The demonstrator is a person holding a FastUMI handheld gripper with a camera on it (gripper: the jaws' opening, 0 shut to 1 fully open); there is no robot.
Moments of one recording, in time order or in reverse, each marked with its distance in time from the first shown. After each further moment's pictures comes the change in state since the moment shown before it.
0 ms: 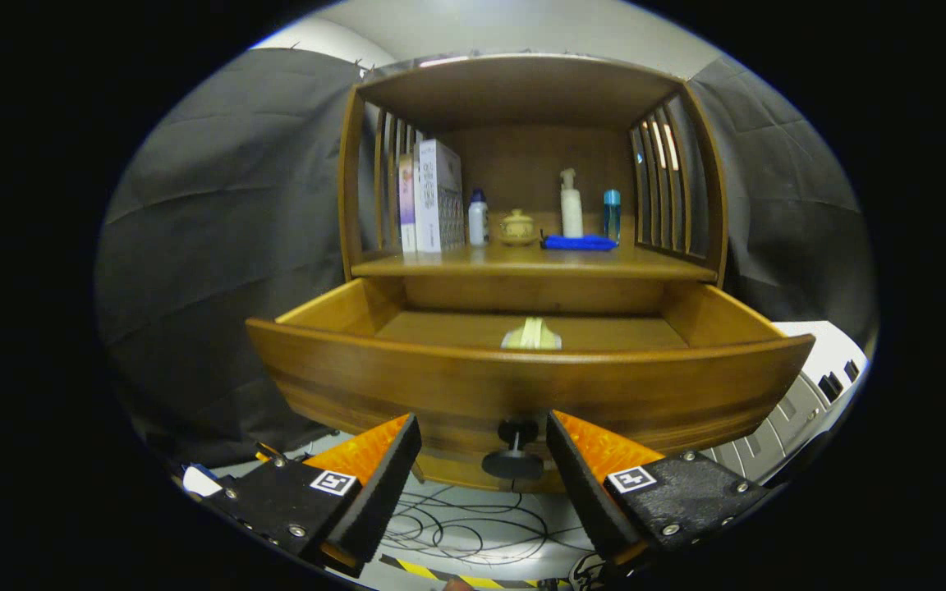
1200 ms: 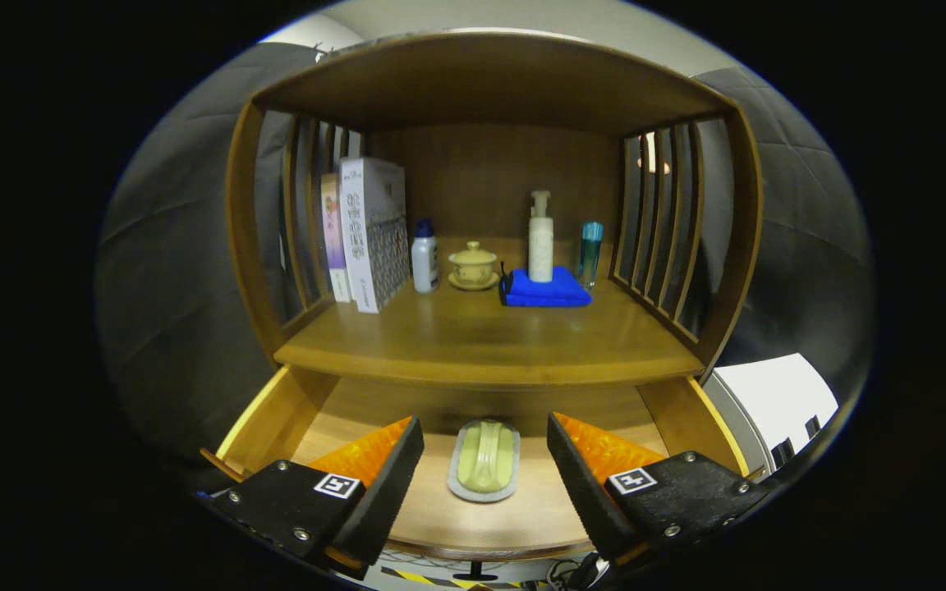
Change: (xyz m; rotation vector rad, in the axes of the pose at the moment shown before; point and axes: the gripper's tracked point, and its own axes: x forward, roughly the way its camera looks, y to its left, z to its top) arm 0.101 -0.039 0.108 -0.032 0.201 -0.181
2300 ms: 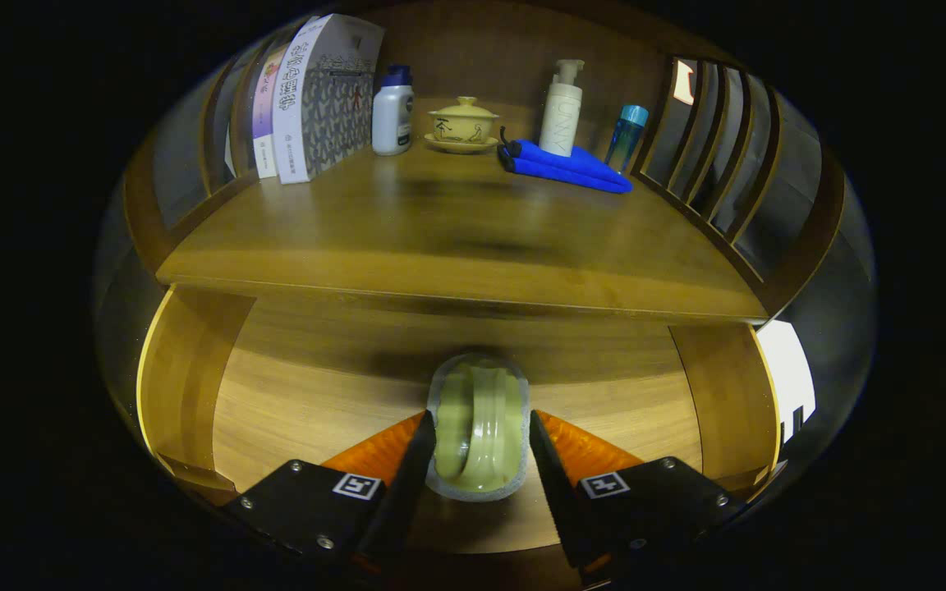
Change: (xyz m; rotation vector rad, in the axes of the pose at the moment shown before) arm 0.089 0.003 -0.072 -0.014 0.394 -0.110
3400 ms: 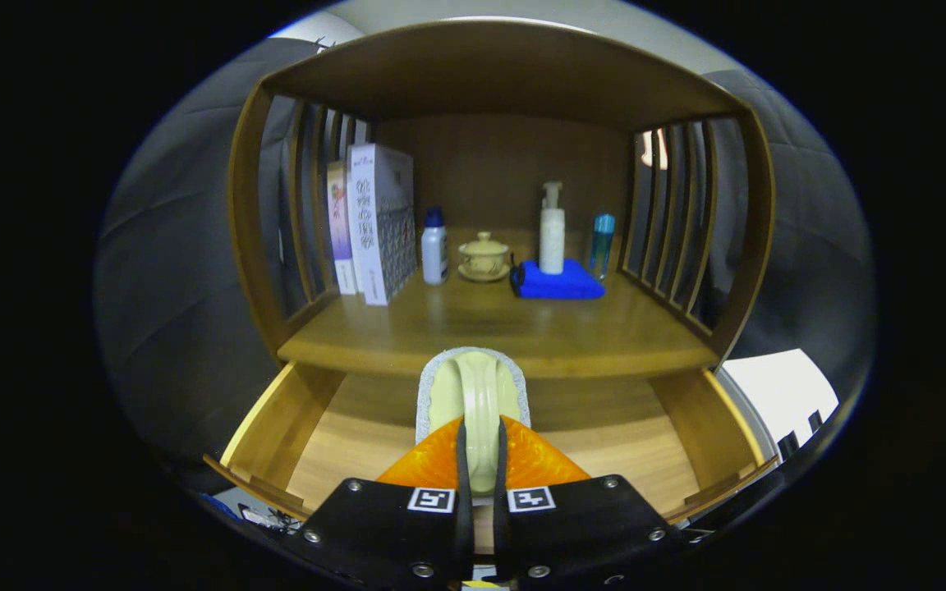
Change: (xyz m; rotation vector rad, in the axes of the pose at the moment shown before) arm -0.127 0.006 0.053 0.054 -0.467 0.108
